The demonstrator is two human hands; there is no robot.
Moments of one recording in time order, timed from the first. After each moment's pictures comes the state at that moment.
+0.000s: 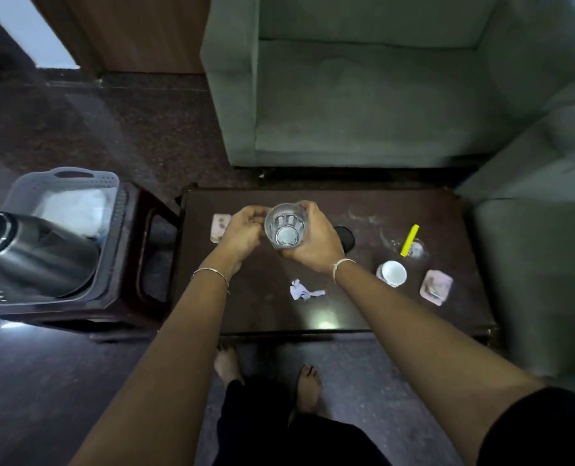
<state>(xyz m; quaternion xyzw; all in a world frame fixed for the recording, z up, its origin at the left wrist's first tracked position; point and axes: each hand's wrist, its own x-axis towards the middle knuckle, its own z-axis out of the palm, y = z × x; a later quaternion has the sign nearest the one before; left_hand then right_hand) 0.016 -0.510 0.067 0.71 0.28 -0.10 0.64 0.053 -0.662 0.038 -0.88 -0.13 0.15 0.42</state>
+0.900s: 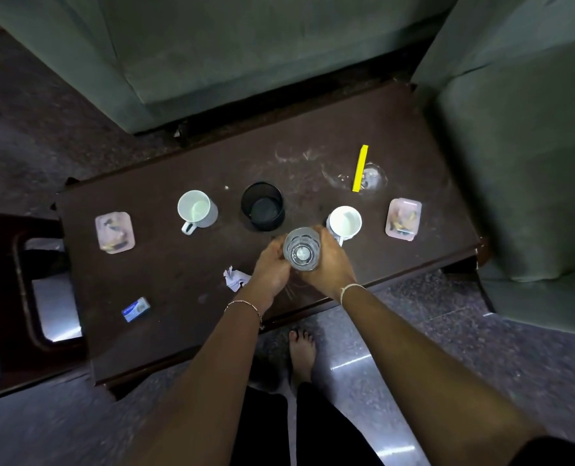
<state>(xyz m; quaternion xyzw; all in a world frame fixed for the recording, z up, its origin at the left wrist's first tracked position) 0.042 -0.712 -0.114 0.73 0.23 -0.29 0.58 0.038 -0.840 -0.152 -0.87 0.09 0.18 0.45</state>
